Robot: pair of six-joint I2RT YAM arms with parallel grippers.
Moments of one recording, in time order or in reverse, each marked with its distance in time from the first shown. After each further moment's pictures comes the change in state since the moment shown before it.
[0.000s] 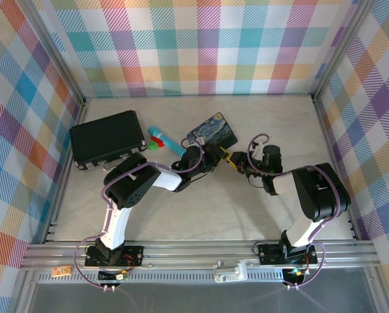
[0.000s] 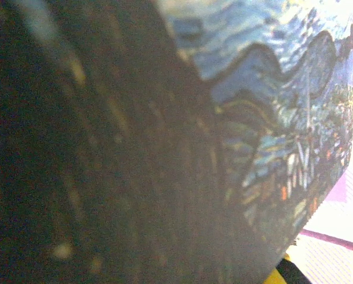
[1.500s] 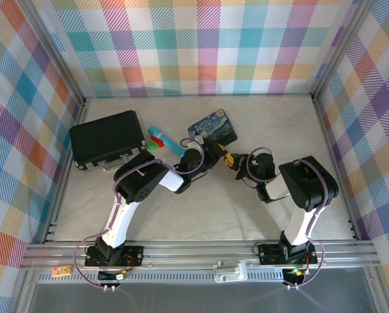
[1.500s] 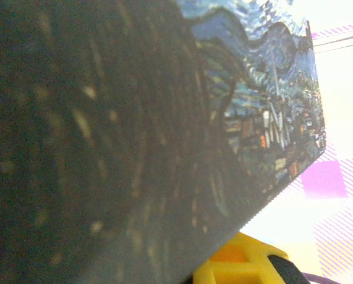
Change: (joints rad) left arm 0.020 0.128 0.023 0.223 -0.038 0.123; right arm 0.098 0.135 -0.063 0.331 0.289 0.912
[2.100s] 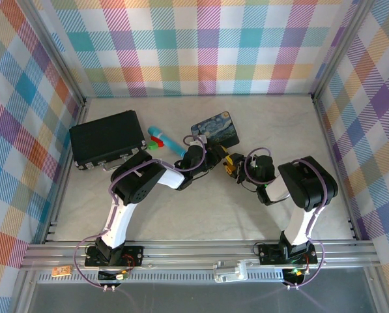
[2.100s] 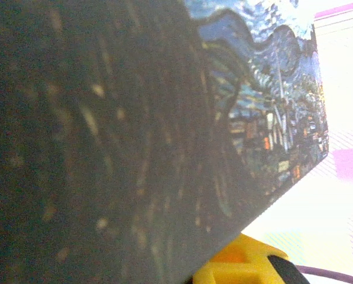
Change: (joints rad) left arm -0.001 -0.040 0.043 -0.202 0.031 0.056; right arm -0.004 0.006 -0.028 -0.015 -0.031 -0.296
